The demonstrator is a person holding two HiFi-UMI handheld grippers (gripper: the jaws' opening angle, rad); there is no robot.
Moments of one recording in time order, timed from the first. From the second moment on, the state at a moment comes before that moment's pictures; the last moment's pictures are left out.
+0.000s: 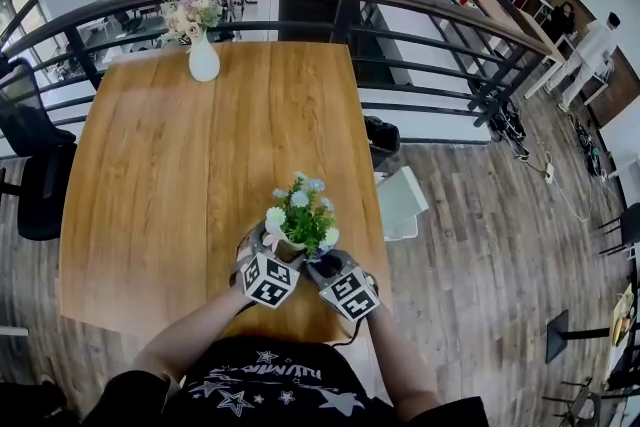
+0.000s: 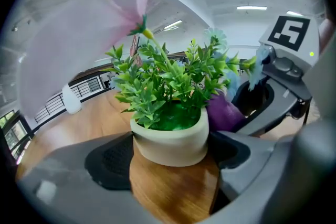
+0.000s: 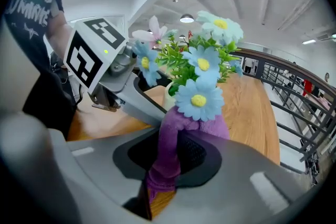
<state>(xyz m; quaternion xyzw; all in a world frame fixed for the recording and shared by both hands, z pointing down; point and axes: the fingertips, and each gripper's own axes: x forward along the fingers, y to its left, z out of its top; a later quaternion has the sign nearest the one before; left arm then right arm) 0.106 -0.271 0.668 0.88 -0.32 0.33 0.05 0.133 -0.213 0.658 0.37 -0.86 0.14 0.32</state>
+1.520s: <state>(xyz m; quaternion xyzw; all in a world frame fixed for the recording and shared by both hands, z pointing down) -0.036 -0.157 0.636 0.88 -0.37 0.25 0.13 0.119 -0.135 0.626 0.45 -0.82 0.13 0.31</state>
